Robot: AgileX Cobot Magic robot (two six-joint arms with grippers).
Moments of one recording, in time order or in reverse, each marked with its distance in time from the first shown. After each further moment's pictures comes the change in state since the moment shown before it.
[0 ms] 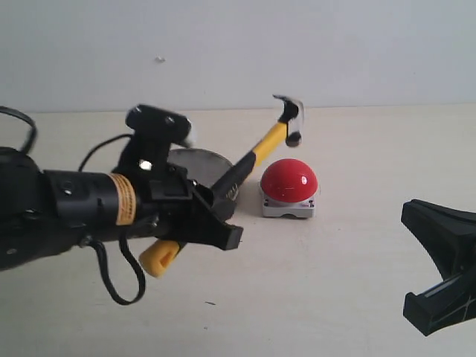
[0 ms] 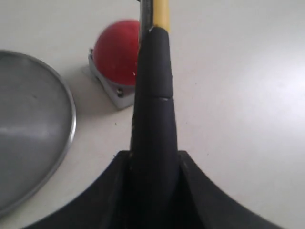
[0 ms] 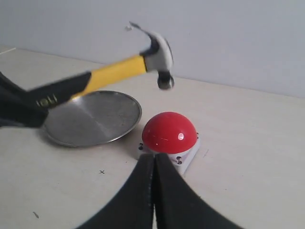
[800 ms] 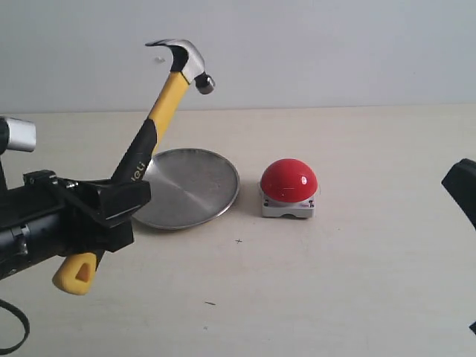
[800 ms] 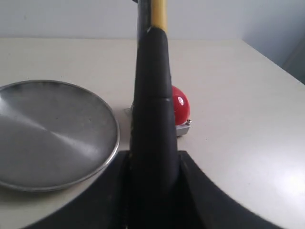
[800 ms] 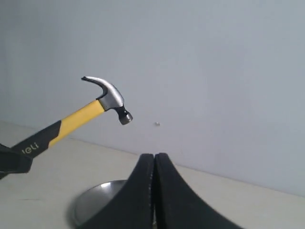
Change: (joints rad) left arm 0.159 -0.296 0.388 -0.214 -0.375 0.072; right arm 0.000 -0.242 0.087 -0.386 -0.117 0.227
